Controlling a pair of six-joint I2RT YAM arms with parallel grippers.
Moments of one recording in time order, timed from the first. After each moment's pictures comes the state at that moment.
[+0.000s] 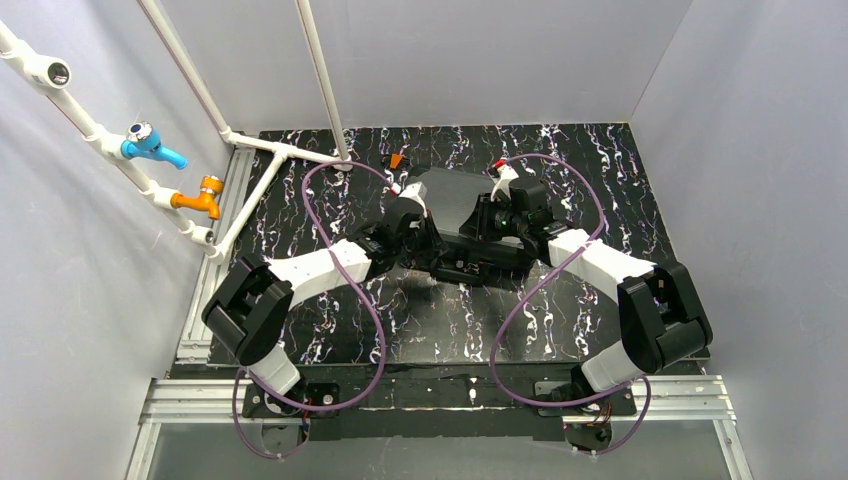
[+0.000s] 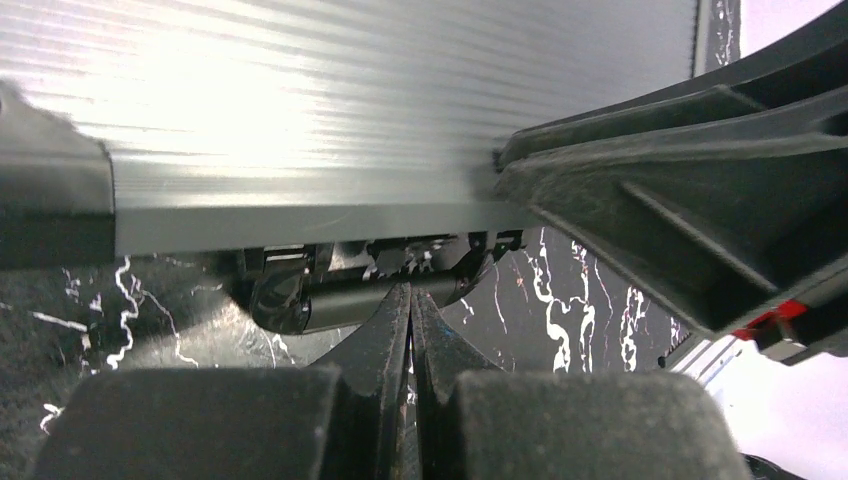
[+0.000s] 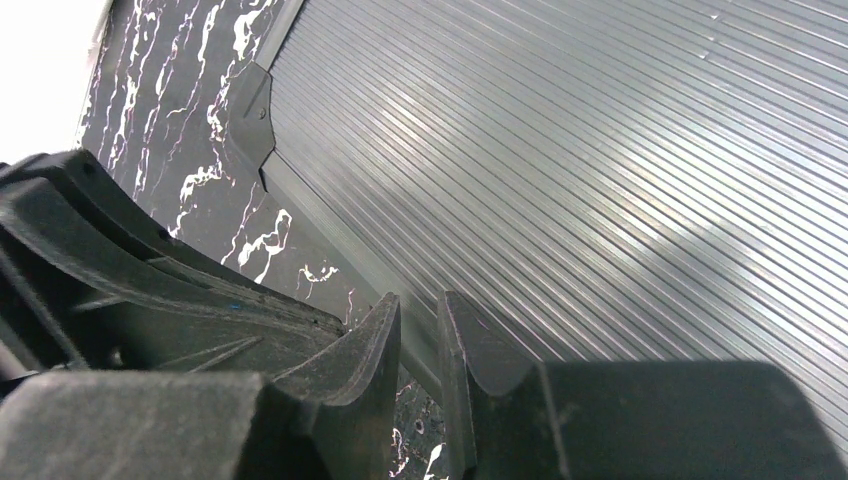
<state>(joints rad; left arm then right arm) -0.74 1.62 1.00 0.02 0.02 -0.76 0.47 1.51 0.89 0.04 -0.34 0.40</state>
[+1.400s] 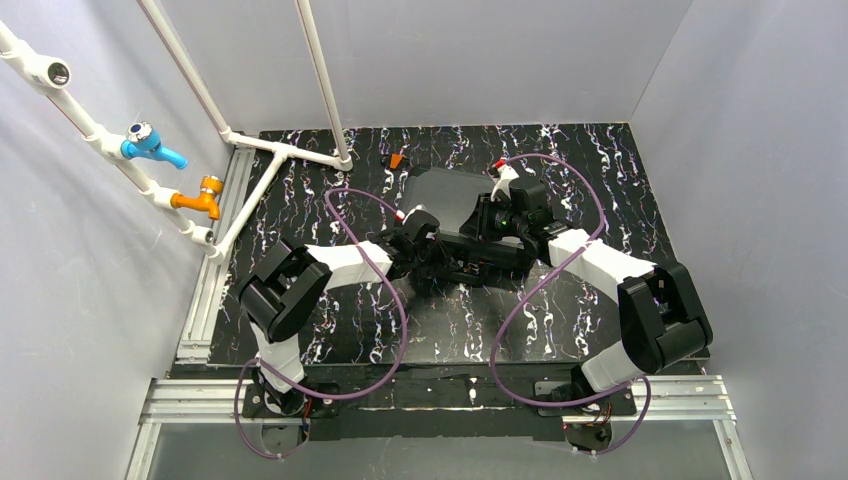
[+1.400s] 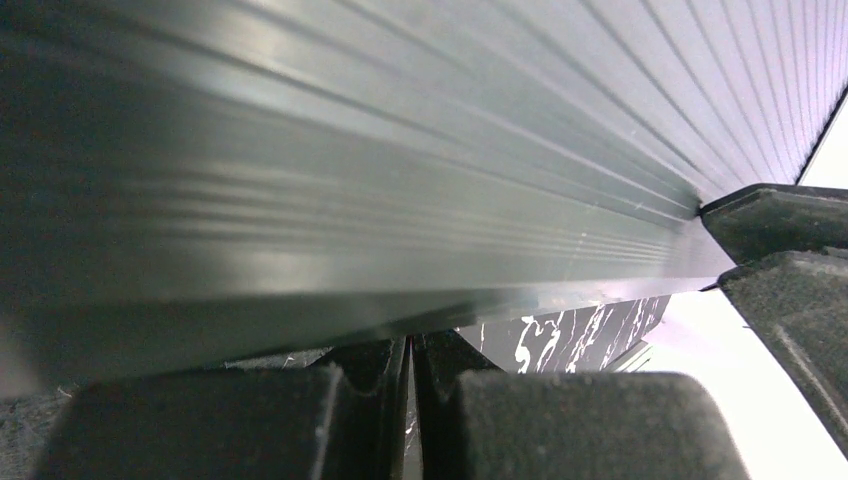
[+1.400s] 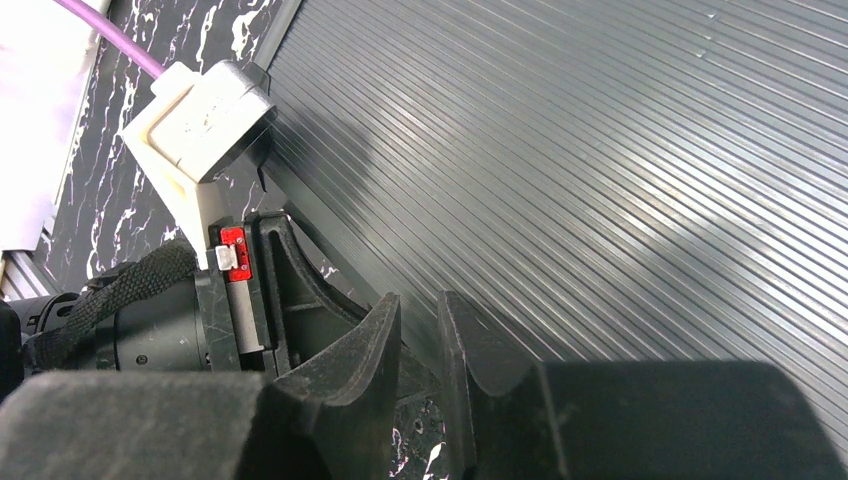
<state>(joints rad) -0.77 1.82 1.01 0.04 0.06 -1.12 0.47 1.51 0.89 0.04 -0.34 0.40</state>
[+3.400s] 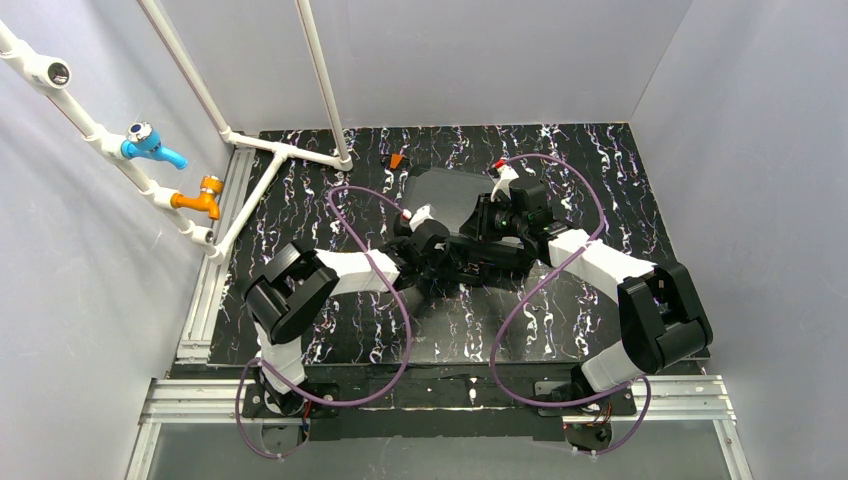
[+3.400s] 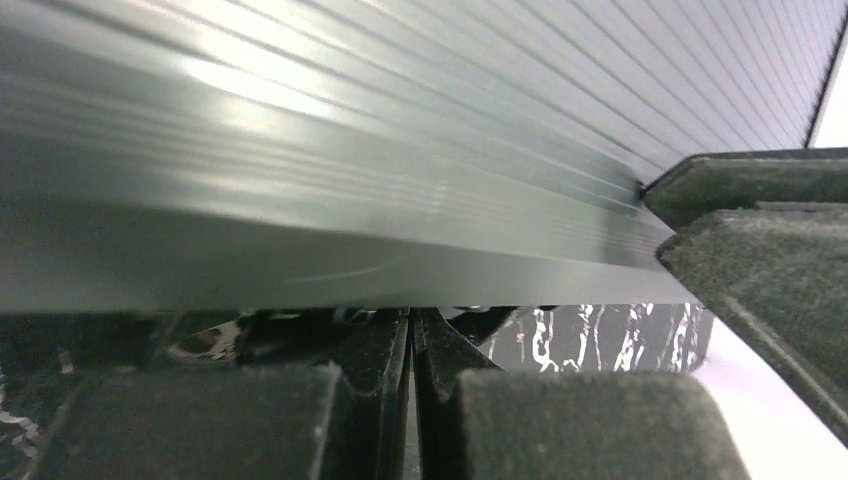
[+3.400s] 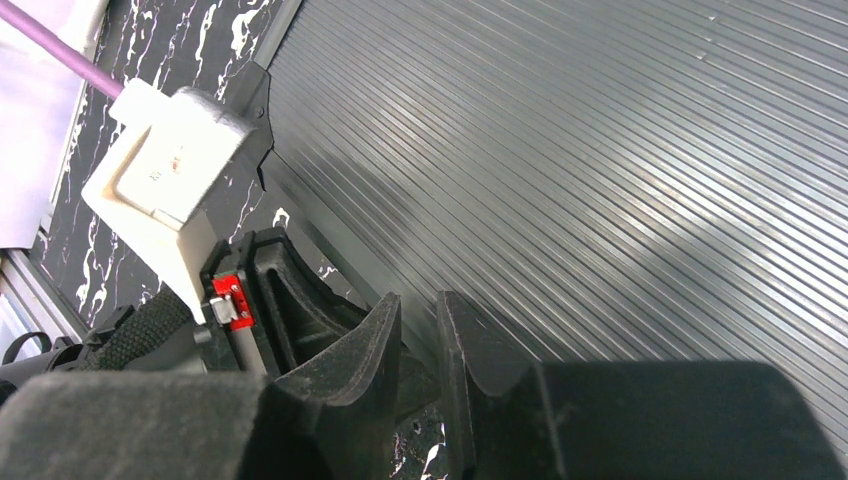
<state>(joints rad) -0.84 1.85 0.99 0.17 -0.11 -1.05 0.47 1.51 0.89 0.04 -0.34 0.39</state>
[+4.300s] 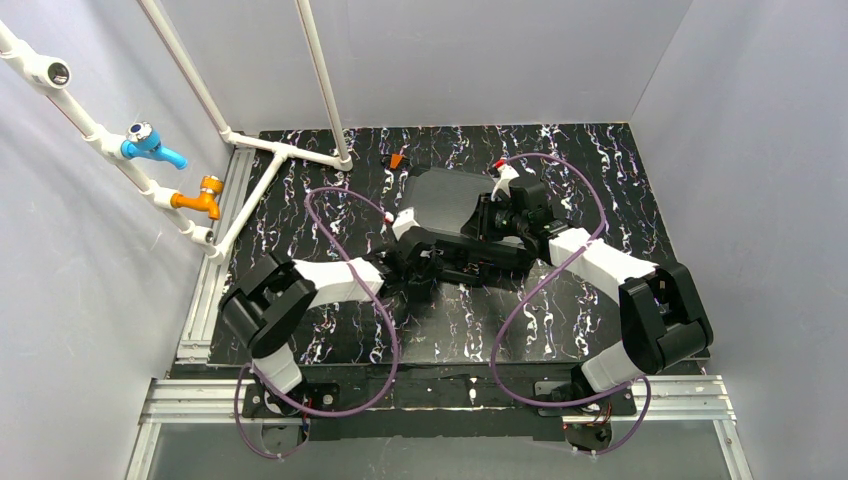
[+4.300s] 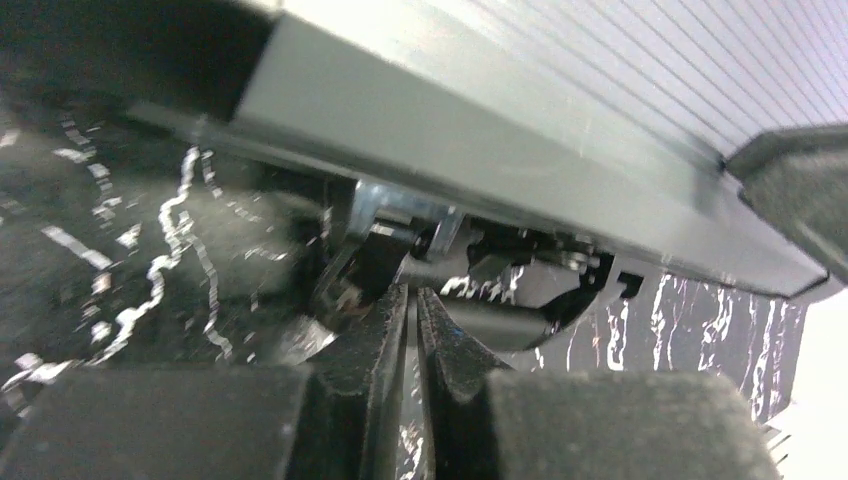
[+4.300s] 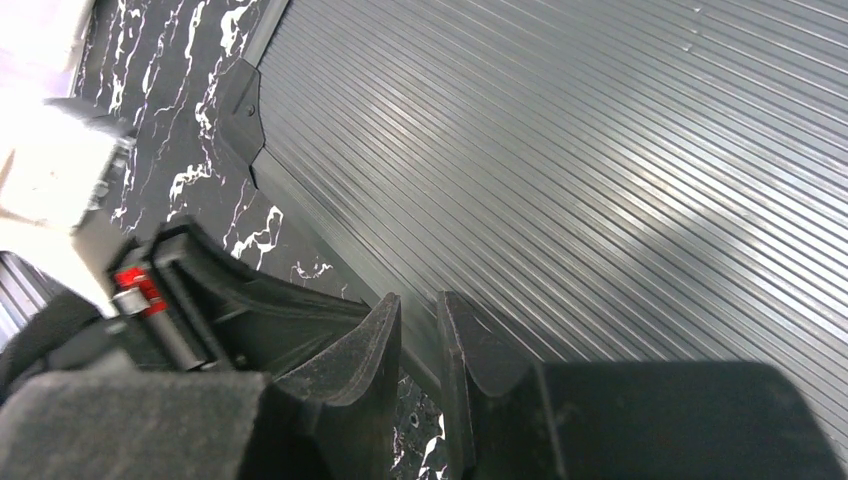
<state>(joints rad) -0.83 1.74 0.88 0.13 -0.25 -0.99 0.47 1.50 0.90 0.01 -0.33 0.39</state>
